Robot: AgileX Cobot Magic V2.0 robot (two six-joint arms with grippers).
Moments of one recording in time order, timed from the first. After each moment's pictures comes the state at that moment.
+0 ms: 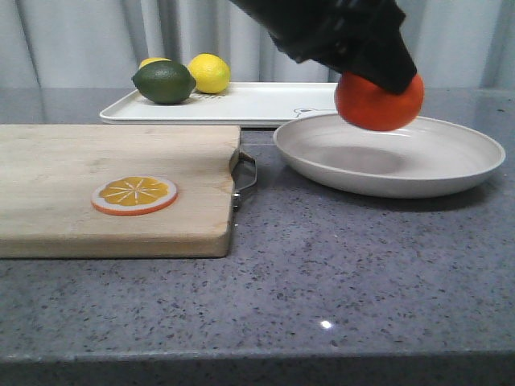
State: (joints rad) left arm -0.72 1.85 -1.46 -0.96 0.48 1.13; right arm 0.07 0.50 -0.69 0.03 0.77 0.02
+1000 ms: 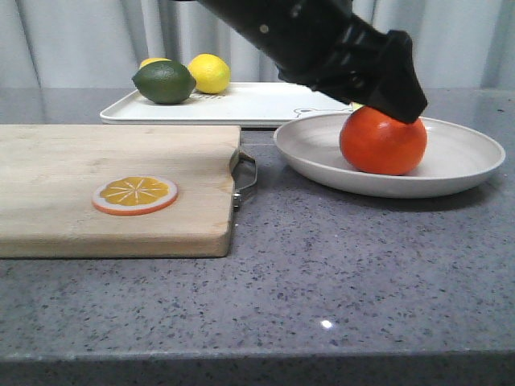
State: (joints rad) left arm -0.72 1.87 -1.47 -0.98 0.49 1.13; right arm 0.07 0.50 -0.69 0.03 0.77 0.02
